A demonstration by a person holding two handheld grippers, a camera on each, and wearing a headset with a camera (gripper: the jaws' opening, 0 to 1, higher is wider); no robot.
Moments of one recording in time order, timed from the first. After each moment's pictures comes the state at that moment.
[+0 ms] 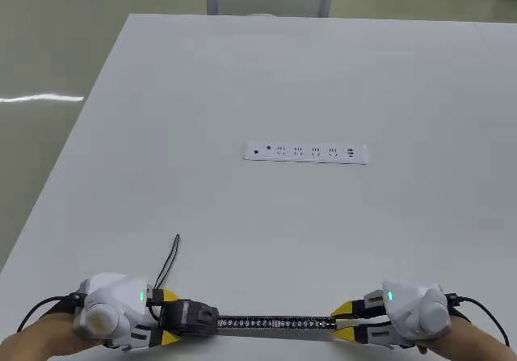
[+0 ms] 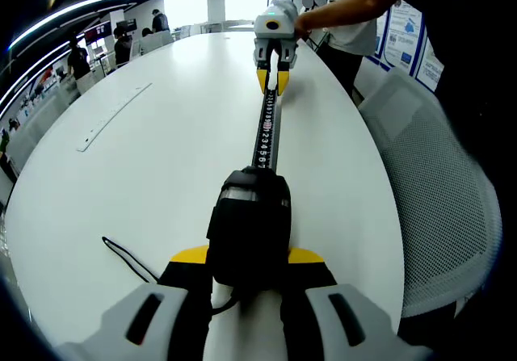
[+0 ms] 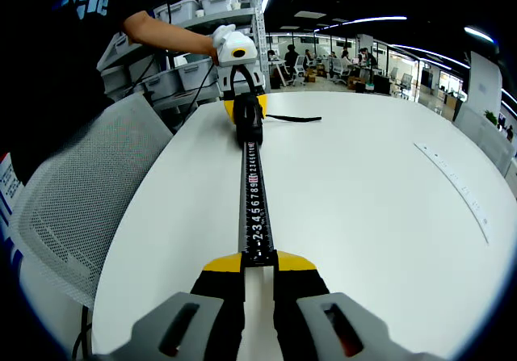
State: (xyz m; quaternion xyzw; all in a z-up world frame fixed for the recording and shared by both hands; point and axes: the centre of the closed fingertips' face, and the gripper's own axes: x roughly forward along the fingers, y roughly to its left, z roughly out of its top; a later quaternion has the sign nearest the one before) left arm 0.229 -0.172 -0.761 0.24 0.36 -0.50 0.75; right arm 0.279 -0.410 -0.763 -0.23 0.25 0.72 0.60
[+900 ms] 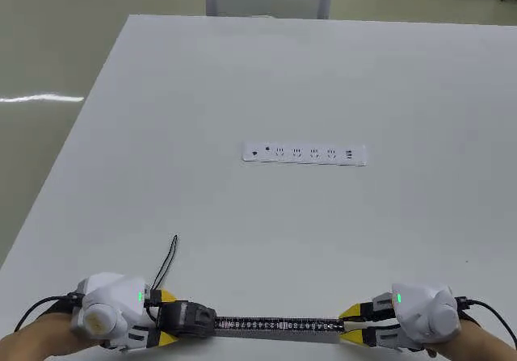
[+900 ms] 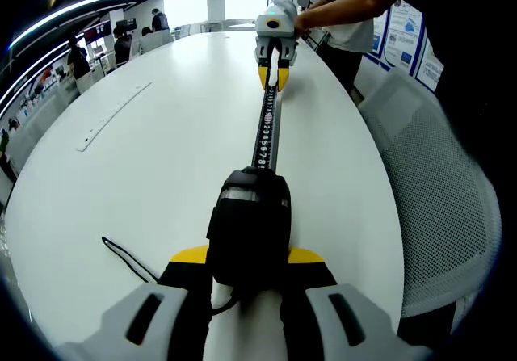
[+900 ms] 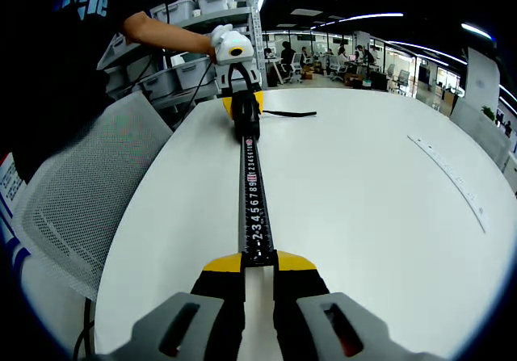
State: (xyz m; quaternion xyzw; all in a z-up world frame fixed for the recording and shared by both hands) left arm 0.229 -0.173 -0.761 0.24 0.36 -0.50 0.75; right arm 0.282 -0.427 -0.763 -0.23 0.26 0.72 0.61
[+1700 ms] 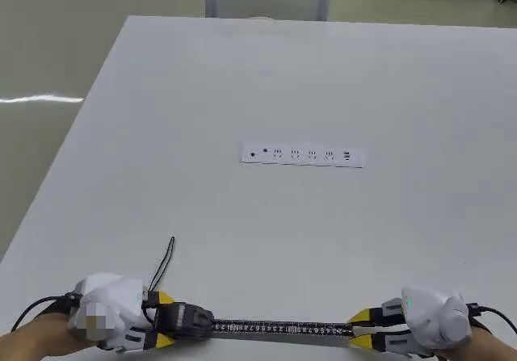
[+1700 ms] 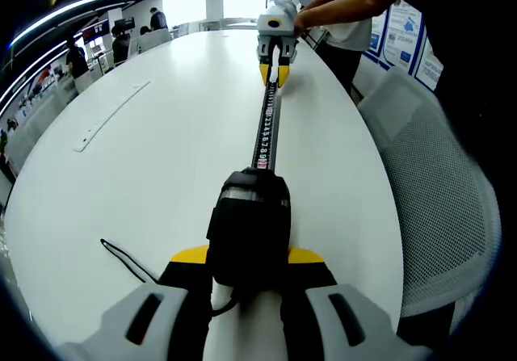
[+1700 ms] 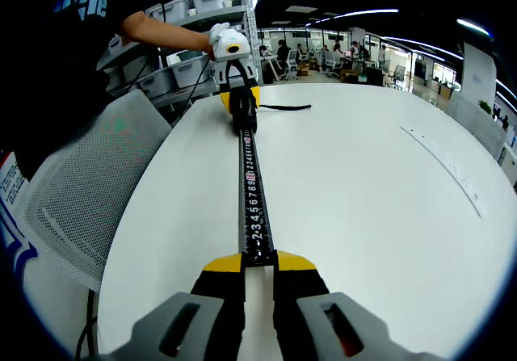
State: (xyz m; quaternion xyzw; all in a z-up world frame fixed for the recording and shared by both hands) left arm 0.229 -0.175 -0.760 0.24 0.36 -0.51 0.74; right arm 0.284 -0.447 -0.767 -0.23 0.27 0.71 0.61
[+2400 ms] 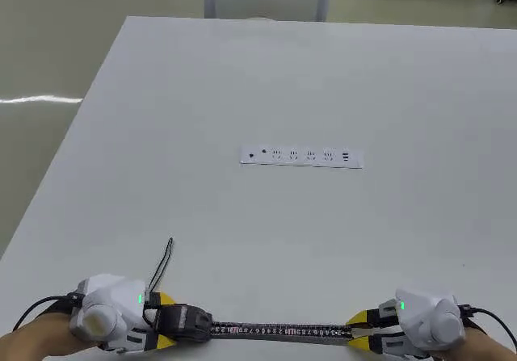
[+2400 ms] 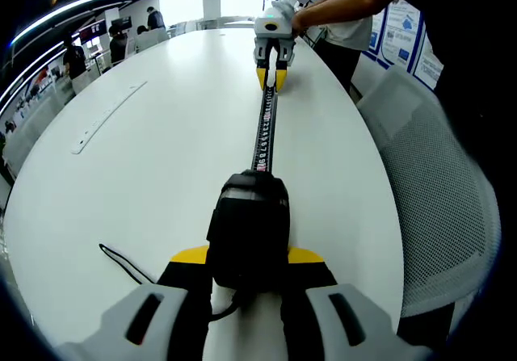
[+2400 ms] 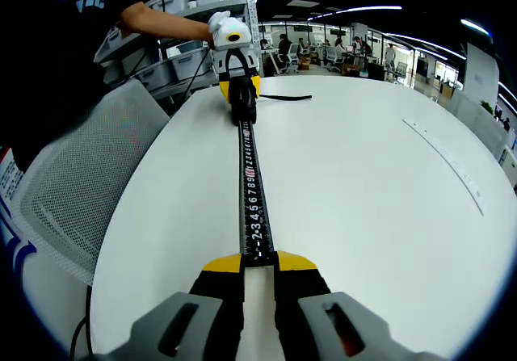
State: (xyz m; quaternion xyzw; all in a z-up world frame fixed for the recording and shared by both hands) left arm 0.231 -0.178 -0.762 0.25 0.36 -0.51 0.74; right arm 0.285 -0.448 -0.782 -0.25 0.28 0.70 0.61
